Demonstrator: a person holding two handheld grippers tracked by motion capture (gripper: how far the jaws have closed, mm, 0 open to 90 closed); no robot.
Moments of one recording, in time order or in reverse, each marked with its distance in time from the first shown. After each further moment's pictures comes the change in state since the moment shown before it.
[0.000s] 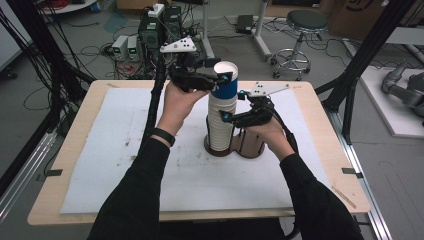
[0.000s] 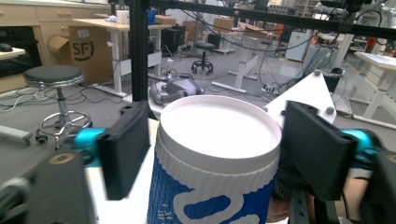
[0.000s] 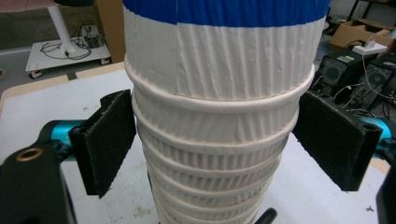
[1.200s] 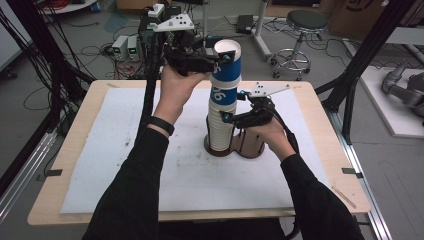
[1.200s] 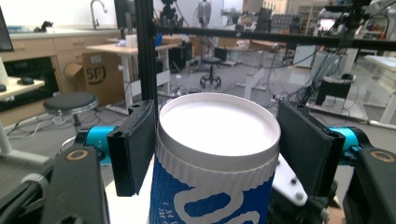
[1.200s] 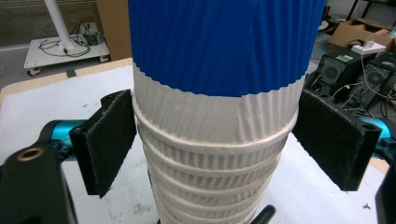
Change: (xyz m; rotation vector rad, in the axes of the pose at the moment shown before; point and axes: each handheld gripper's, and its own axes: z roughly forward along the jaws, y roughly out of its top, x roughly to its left) left arm -0.015 0.053 -0.012 -0.071 0.040 0.076; right arm 0.001 0.000 -0.002 0.009 -0.005 -0.009
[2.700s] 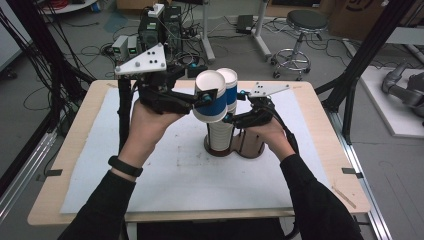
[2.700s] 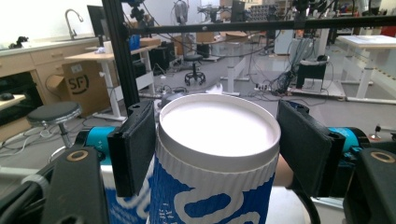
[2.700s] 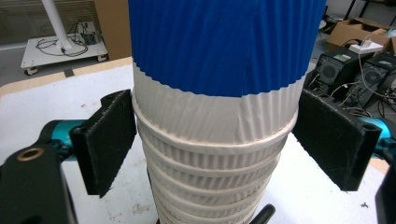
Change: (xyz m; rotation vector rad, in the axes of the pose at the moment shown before) left arm -0.066 -0.027 -0.070 0.019 -0.087 0.091; right arm 0.001 0.000 0.000 0.006 -0.007 0.002
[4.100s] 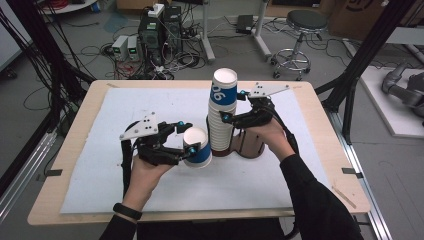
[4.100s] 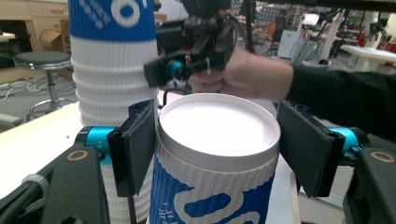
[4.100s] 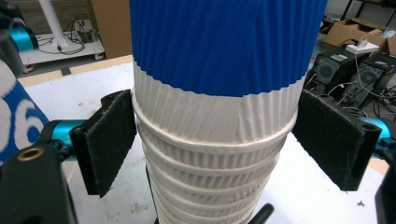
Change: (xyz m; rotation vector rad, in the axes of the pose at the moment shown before) left arm -0.022 -0.145 -0.025 0.030 0.035 -0.157; right arm 0.001 0.000 0.000 0.004 -0.011 -0.011
